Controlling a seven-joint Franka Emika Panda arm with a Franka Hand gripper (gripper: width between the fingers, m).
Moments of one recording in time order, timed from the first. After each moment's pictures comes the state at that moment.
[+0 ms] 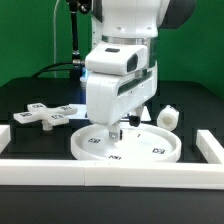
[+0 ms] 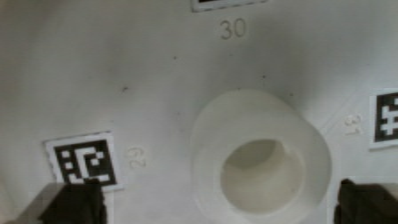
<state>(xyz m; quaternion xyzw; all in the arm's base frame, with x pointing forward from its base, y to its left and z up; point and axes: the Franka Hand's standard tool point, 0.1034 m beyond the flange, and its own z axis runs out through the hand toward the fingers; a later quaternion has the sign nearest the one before) 0.556 -0.001 0.032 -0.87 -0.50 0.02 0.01</state>
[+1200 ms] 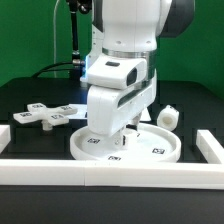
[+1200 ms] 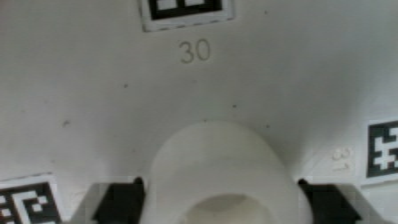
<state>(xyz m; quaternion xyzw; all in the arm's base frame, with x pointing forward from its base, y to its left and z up) 0.546 0.000 0.015 -0.87 -0.50 0.03 0.02</state>
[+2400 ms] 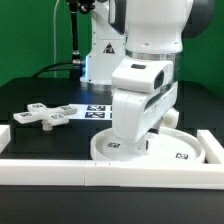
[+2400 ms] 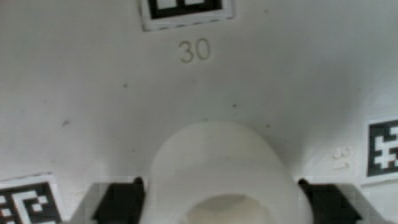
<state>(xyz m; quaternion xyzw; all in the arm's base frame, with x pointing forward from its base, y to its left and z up) 0.567 0.037 0.015 -0.87 -0.49 0.03 0.02</state>
